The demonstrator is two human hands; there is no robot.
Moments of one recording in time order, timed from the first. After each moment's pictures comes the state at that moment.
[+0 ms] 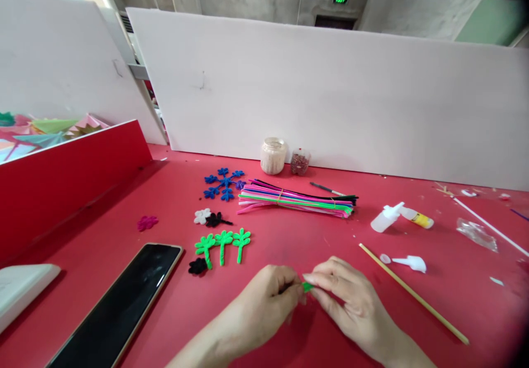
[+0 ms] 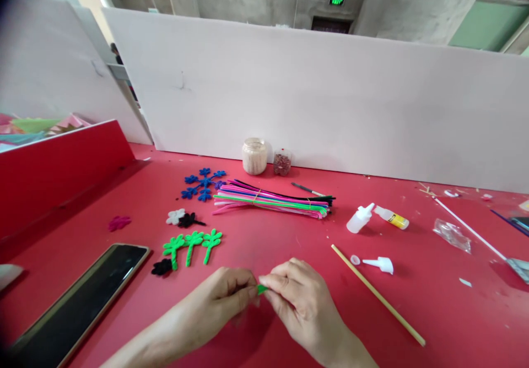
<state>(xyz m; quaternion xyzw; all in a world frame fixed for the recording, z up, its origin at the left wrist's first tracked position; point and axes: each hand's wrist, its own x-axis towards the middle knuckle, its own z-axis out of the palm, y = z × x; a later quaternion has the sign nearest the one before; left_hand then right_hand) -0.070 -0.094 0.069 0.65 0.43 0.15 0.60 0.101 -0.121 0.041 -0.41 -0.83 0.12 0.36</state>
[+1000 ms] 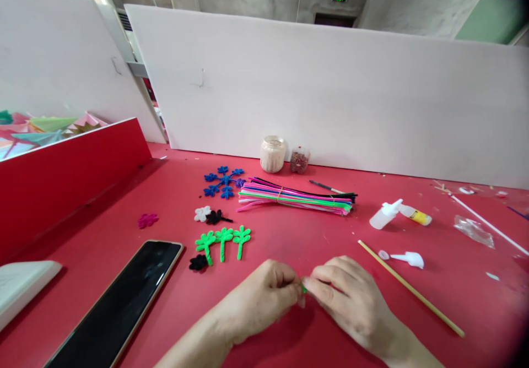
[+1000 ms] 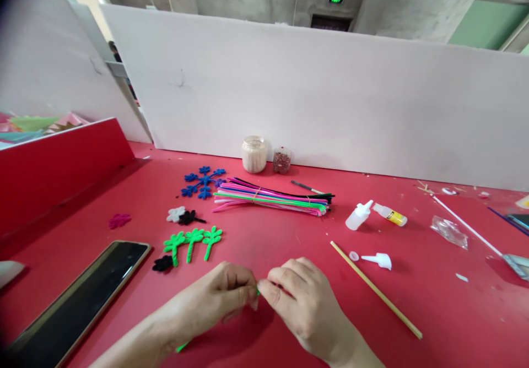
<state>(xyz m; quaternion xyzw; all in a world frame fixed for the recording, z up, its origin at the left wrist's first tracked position) -0.075 -0.093 0.060 0.62 0.41 0.14 0.65 0.108 -0.125 0.040 -0.35 -0.89 -0.05 0.29</state>
